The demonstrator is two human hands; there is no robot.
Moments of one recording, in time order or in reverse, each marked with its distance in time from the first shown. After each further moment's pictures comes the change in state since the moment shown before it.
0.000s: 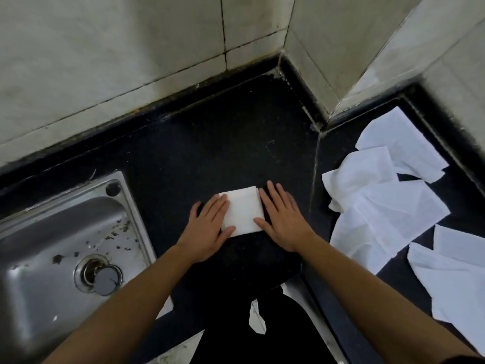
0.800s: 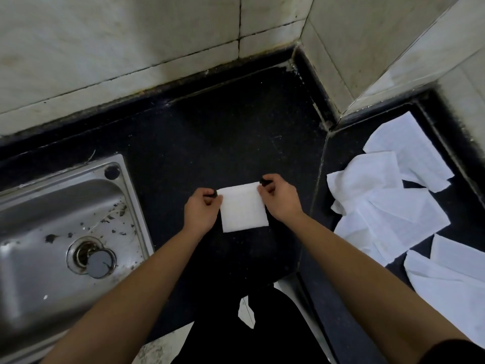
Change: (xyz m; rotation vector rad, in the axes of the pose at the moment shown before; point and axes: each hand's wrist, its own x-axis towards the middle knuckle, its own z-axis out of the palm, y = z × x) left_hand 0.028 0.010 -0.010 -1.037 0.306 -0.778; right_hand 0.047 -0.016 -0.031 0.662 0.122 0.399
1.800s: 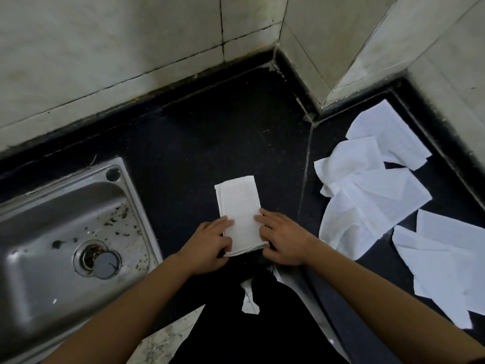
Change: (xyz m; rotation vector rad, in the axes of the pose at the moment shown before) left_hand -0.070 -0.044 -0.025 0.985 -0.601 0.856; right_hand -0.104 0.059 -0.007 -0.645 -0.352 -0.680
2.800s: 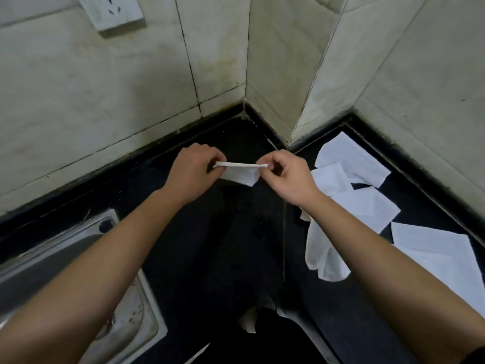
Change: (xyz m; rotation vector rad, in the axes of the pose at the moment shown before) left_hand 0.077 0.013 -0.229 0.050 0.752 0.086; right_hand 0.023 0.017 -0.191 0.441 0.833 0.340
